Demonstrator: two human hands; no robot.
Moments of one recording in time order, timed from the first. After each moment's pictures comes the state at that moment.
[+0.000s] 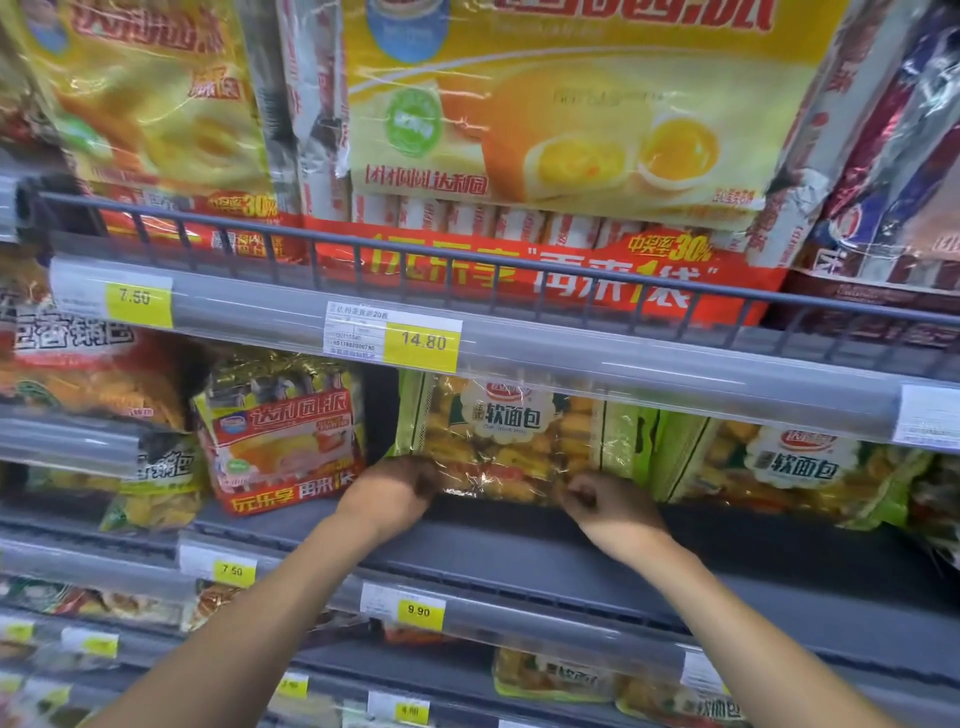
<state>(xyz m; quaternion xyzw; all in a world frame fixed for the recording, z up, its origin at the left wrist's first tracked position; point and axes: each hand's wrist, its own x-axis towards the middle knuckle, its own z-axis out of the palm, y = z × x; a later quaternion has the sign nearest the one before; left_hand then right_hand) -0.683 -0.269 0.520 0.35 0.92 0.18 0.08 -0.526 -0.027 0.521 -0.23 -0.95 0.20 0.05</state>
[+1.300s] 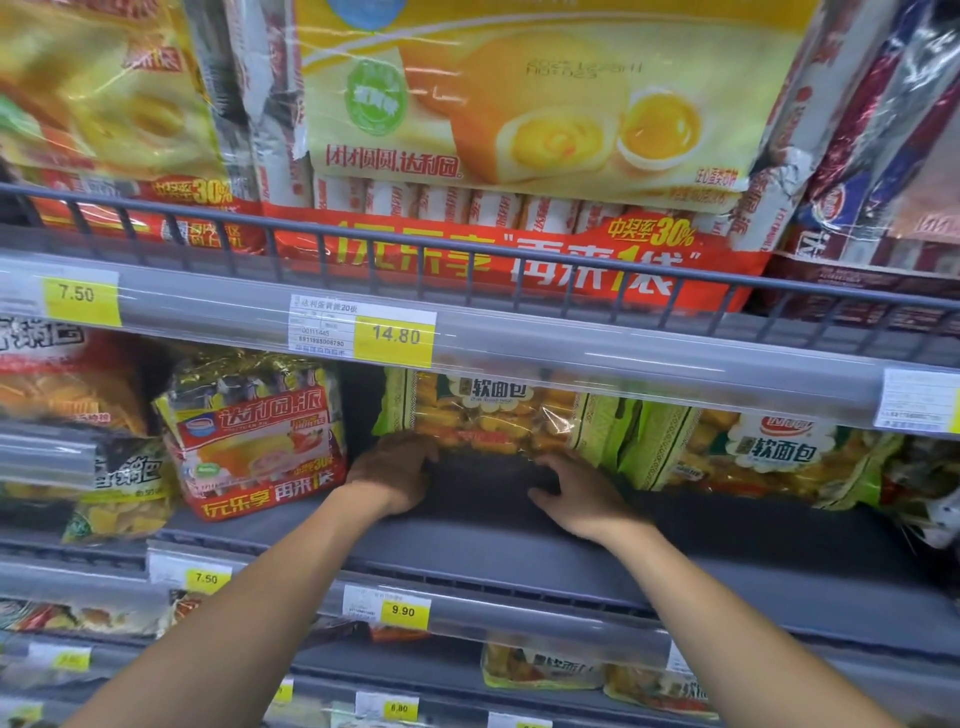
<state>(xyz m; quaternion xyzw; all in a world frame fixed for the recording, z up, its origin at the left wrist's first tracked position) -0.722 -0.231 0.496 0.35 0.92 0.14 0.10 -0.556 -0.013 0.497 -0.20 -0.96 0.20 0.02</state>
